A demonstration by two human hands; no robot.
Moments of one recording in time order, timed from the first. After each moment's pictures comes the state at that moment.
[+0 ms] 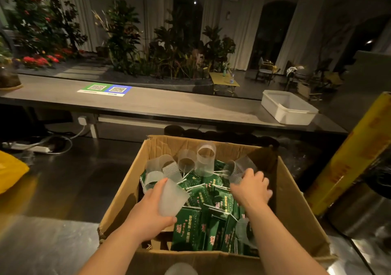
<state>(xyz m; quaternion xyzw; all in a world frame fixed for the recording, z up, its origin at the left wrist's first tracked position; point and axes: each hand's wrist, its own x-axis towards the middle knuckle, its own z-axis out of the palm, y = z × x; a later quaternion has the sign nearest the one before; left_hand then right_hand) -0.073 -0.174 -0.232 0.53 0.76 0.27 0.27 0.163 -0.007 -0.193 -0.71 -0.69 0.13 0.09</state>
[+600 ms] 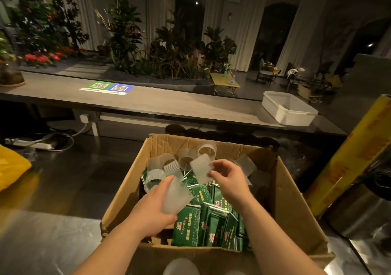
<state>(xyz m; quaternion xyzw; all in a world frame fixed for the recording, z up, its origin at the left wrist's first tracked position) -0.066 -0.178 -0.222 0.56 0.74 0.27 0.25 0.133 -0.052 -0.161 -0.44 -0.69 0.47 0.32</state>
